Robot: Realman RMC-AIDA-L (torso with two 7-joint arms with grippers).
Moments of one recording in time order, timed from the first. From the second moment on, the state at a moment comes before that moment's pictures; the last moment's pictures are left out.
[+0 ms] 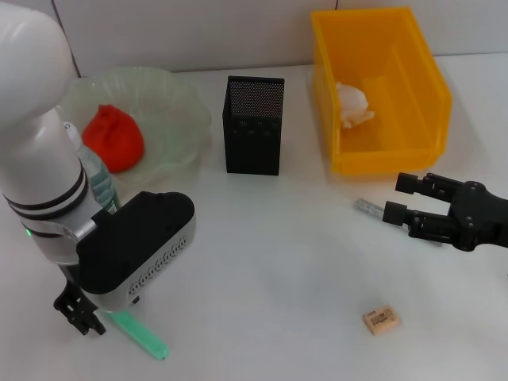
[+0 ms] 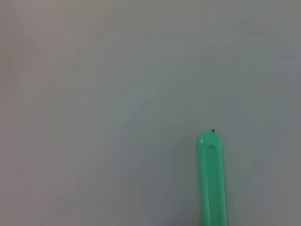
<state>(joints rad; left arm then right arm) -0.81 -2.07 1.69 1.06 2.67 1.64 -1.28 0.33 2.04 -0.58 -0.59 -1.83 -1.72 1.37</state>
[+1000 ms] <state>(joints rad) -0.81 -2.07 1.72 1.06 2.69 1.62 -1.33 0.33 2.03 -0.58 -0.59 -1.83 -1.72 1.37</state>
